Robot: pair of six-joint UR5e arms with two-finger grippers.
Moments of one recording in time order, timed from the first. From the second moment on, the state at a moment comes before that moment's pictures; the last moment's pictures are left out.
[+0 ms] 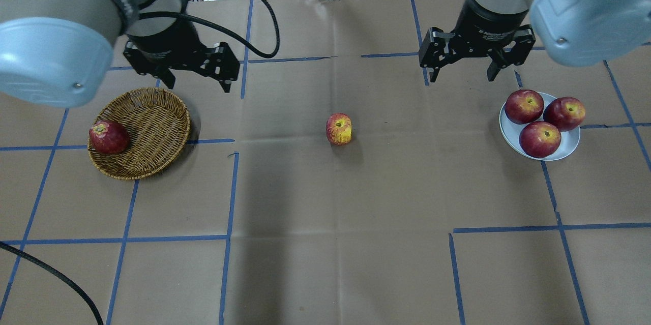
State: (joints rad) left arm -1.60 -1.55 -1.61 -1.50 1.61 0.11; right arm 1.67 -1.48 1.55 -1.65 -1.58 0.15
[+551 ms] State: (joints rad) left arm -1.52 -1.52 -1.61 -1.54 1.59 0.23; right arm 1.86 -1.24 1.42 -1.76 -1.59 0.38
